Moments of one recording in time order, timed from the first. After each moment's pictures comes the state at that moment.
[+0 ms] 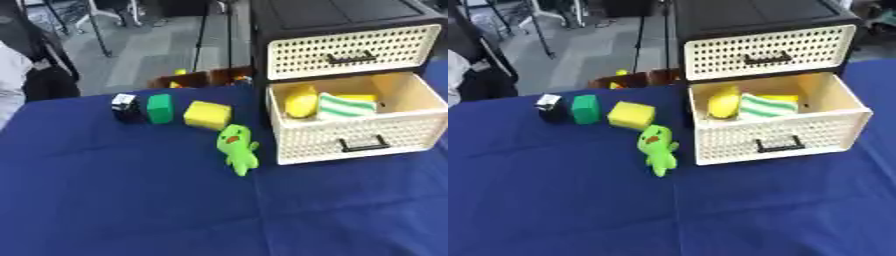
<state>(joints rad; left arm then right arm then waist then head) -0.52 0.73 0.05 -1.99 0.10 -0.06 0.58 -0.36 -1.17 -0.02 -1.99 0.20 -0.23 -0.57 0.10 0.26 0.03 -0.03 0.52</state>
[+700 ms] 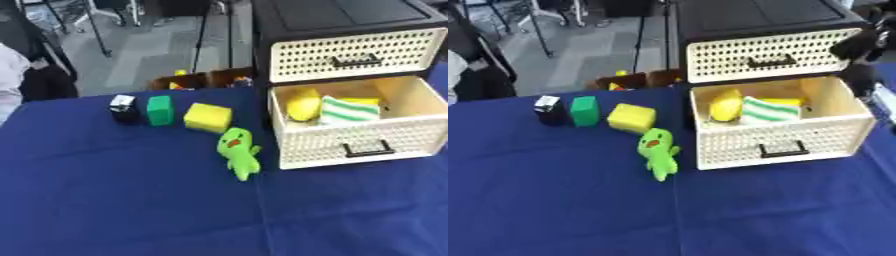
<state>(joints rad) -0.34 0.72 0.09 -1.99 0.00 -0.07 0.57 -0.29 -1.25 0.03 -1.99 0.28 -0.21 -0.02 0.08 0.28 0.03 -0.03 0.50</state>
